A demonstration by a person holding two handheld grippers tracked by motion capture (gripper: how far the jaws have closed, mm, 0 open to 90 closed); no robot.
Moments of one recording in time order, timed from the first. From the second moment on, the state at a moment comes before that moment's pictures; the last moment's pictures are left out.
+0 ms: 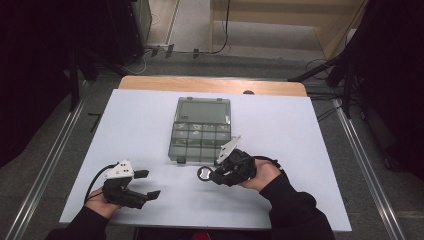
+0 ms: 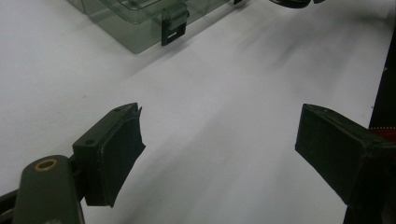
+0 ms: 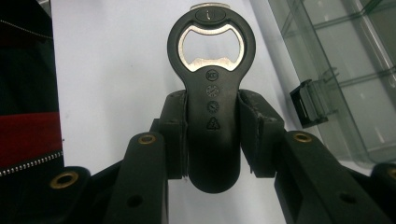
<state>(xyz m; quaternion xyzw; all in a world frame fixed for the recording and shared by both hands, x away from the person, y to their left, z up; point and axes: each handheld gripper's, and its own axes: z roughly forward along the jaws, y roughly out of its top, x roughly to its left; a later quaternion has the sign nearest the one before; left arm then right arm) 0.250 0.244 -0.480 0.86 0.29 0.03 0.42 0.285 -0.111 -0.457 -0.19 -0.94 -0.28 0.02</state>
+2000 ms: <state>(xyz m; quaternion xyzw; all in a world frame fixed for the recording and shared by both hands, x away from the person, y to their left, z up) 0.250 0.243 -0.481 0.86 0.29 0.03 0.42 0.366 -0.089 -0.421 -0.16 -0.95 -0.26 0.05</state>
